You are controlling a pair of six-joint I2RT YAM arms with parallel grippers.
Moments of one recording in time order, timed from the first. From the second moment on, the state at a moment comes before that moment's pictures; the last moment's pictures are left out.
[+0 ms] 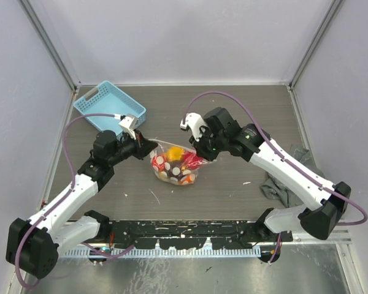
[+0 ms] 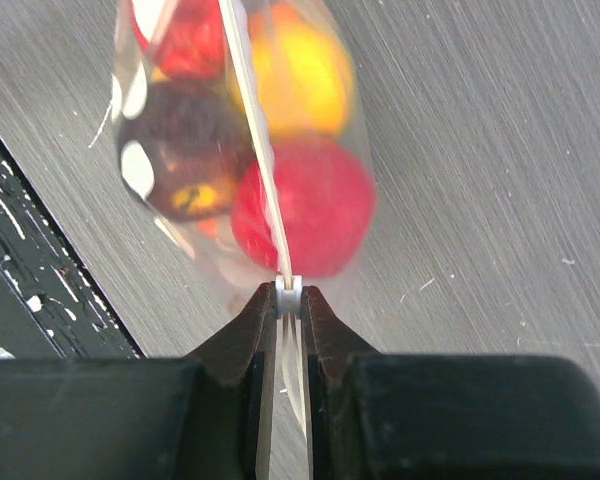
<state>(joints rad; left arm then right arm) -0.41 0.98 0.62 0.12 0.40 -0.29 0.77 1.32 1.37 -0.86 -0.15 -0.23</state>
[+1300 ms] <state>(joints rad) -0.38 1.61 1.01 0.24 0.45 -0.40 0.66 1.32 1.15 -0.54 0.48 -0.12</state>
